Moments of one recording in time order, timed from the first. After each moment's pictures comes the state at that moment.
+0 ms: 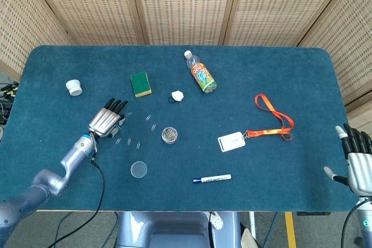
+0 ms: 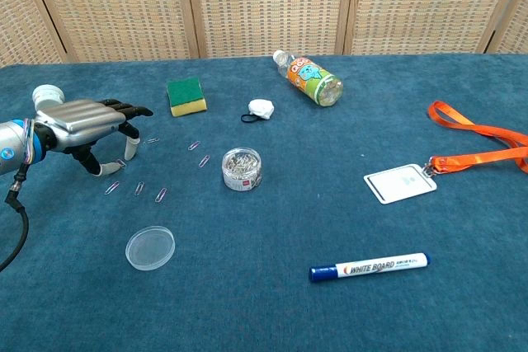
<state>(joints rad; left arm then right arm) -0.77 -1.76 -0.02 -0.65 1.51 0.83 -0.09 0.09 -1.12 0.12 -1.53 -1.43 1.48 -0.02</state>
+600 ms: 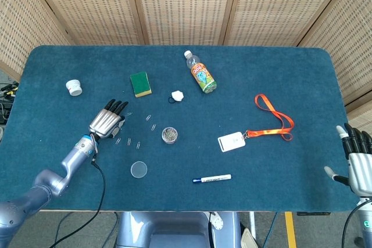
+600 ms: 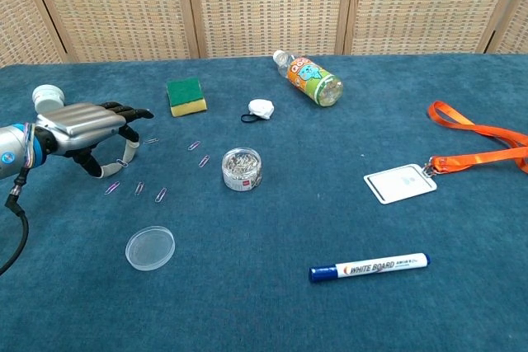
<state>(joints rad) -0.77 -1.79 0.01 -0.61 1.53 0.84 -0.14 0.09 -1.12 0.12 -1.52 -1.44 1.49 -0.01</state>
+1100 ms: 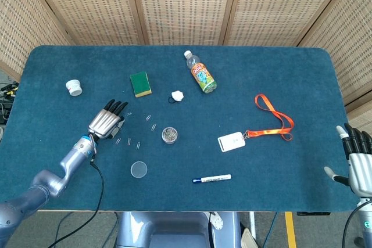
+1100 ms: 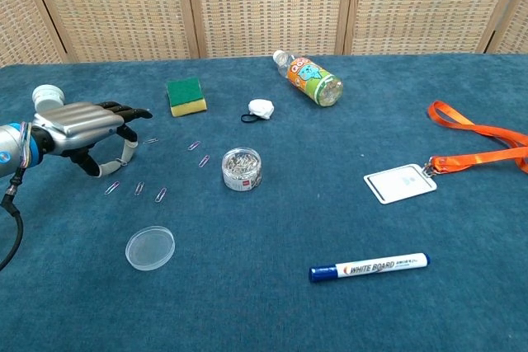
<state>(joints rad) -0.77 -1.76 0.00 -0.64 1.52 0.85 -0.12 0.09 -1.12 0.12 -1.52 -1.45 1.49 -0.01</state>
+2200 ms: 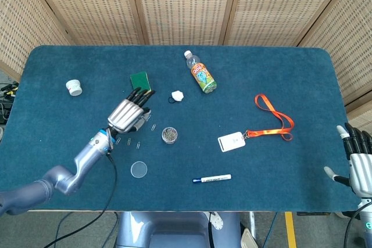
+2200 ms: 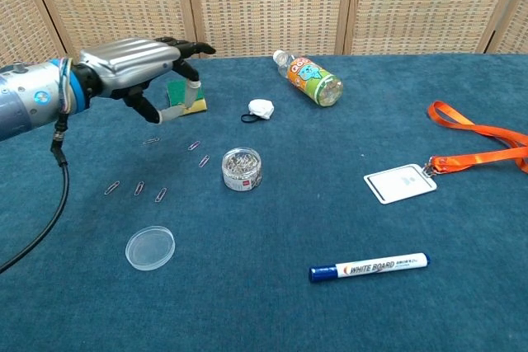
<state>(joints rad) -0.86 -1.60 -0.15 -1.15 1.45 0.93 0.14 0.09 -1.11 0.12 -1.53 -1.46 1.50 0.02</state>
